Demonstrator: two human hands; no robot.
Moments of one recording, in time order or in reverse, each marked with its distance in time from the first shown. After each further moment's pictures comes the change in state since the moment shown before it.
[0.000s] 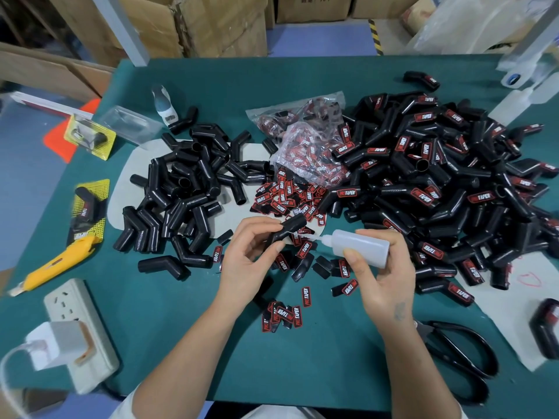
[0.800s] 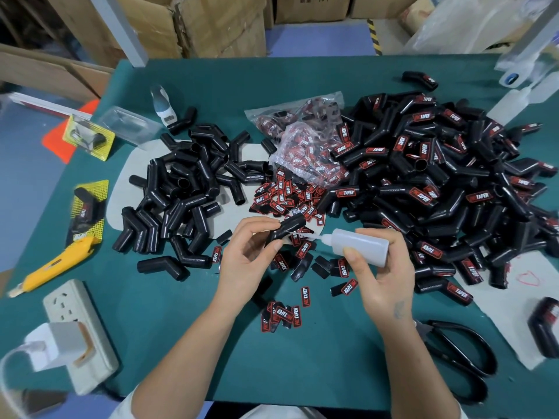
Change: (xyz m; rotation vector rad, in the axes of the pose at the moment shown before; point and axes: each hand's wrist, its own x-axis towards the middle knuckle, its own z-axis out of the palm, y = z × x) left_hand 0.001 -0.003 -0.001 -0.037 -0.002 -0.013; right_hand 0.000 0.000 -0.001 -0.003 0.003 0.008
